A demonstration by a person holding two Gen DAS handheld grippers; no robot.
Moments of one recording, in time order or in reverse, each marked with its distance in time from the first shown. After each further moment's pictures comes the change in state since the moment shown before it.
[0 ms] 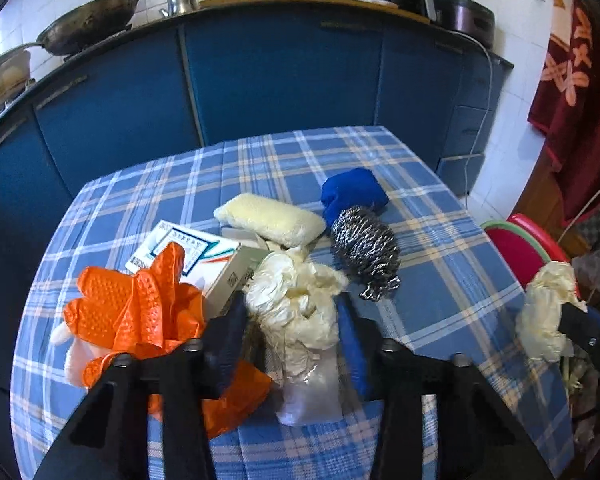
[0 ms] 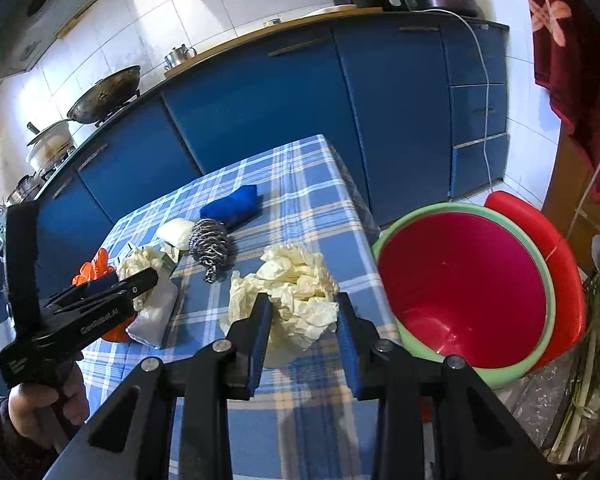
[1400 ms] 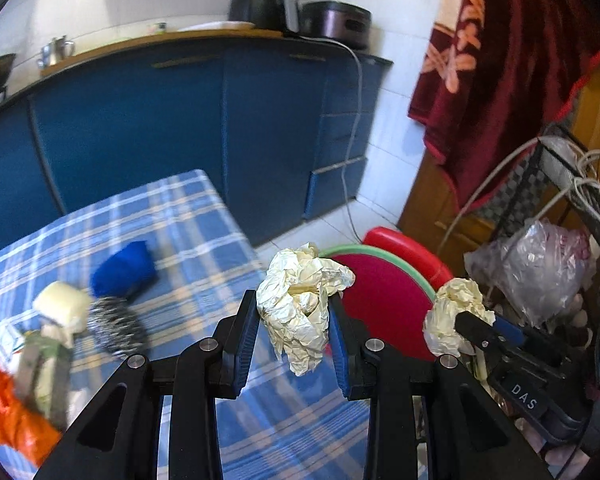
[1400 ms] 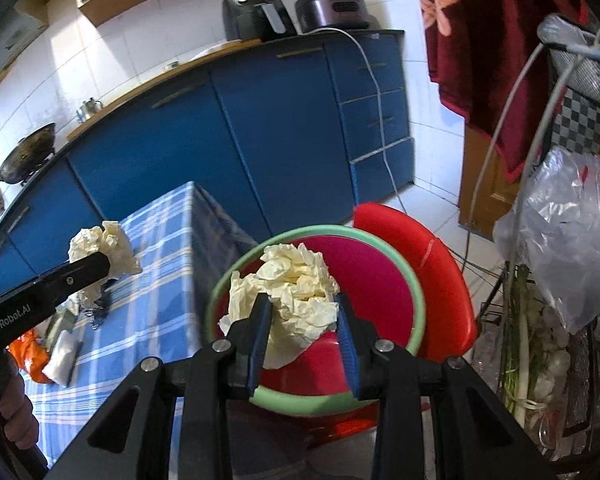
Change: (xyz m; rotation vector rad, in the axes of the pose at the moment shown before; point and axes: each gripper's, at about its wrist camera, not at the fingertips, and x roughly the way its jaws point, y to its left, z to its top) left arm -0.022 -0.159 0.037 0.191 -0.059 -0.356; right arm -0.038 -0.116 0.002 0.156 -0.109 -0.254
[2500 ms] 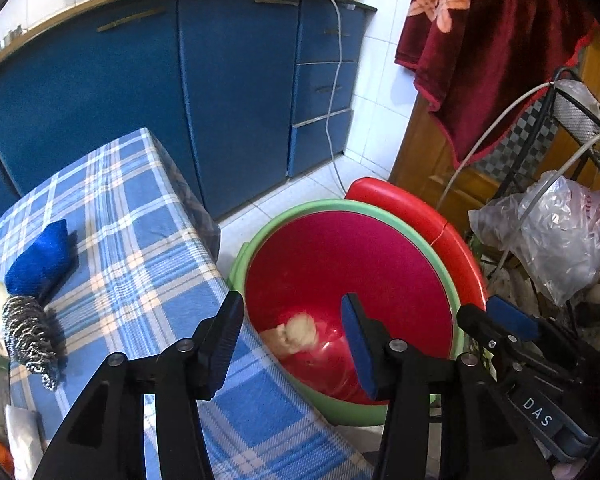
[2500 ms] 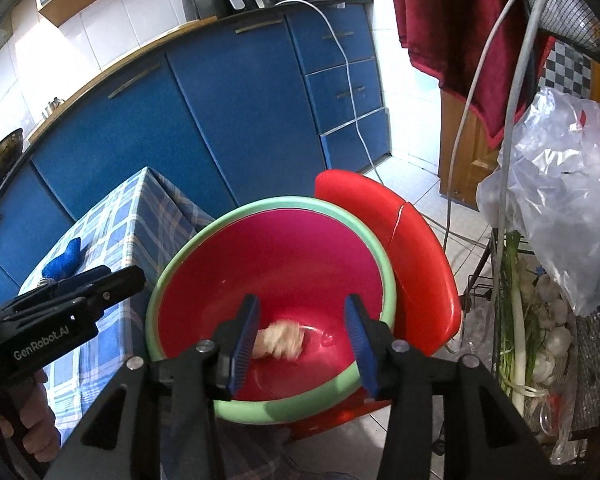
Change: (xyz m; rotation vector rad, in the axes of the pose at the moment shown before) left arm 0.070 -0.032 -0.007 0.045 0.146 -0.014; right arm 0.033 -0.037 -0.011 0.069 0.069 -0.051
